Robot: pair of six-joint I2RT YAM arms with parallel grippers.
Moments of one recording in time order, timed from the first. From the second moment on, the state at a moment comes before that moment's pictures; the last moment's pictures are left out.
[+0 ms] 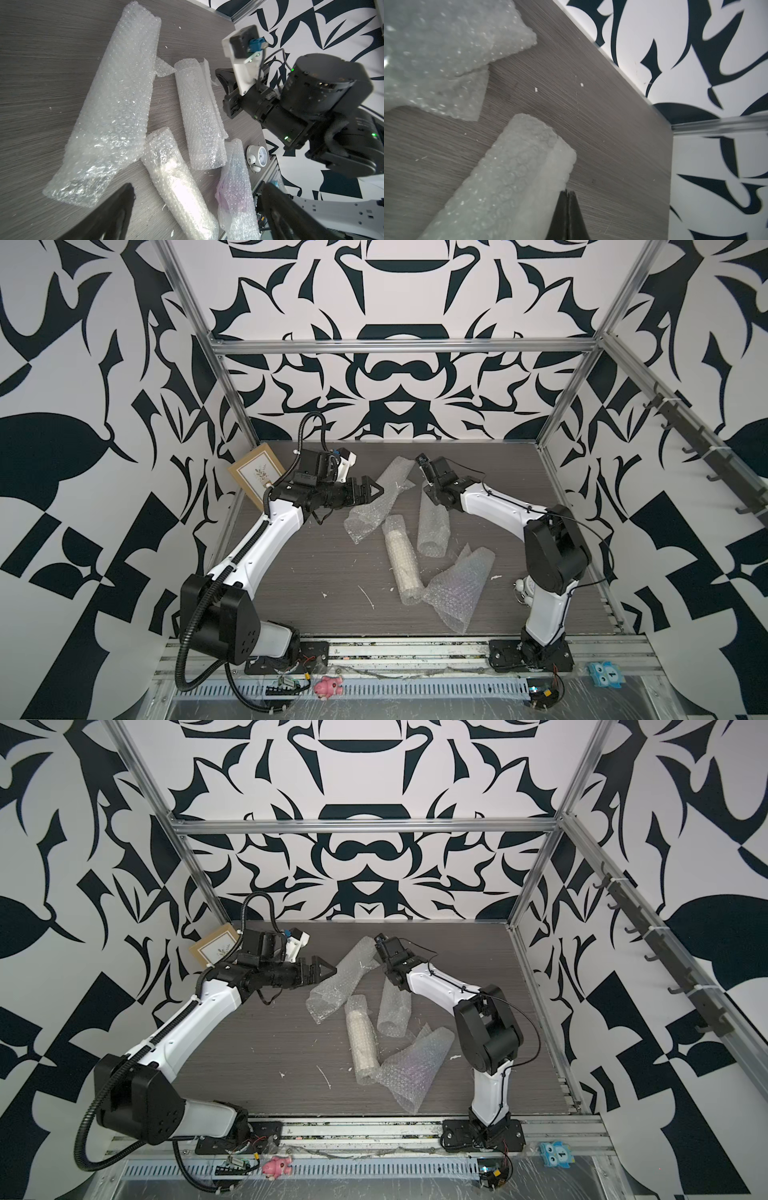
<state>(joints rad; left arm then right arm) -0.32 1.41 1.20 -0.54 0.62 -0.42 0.51 1.86 1.37 -0.36 0.47 -0.17</state>
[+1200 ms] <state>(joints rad) -0.69 1.55 1.18 -0.43 0.31 -0.69 0.18 1.44 0.97 -0.10 -0.10 0.53</state>
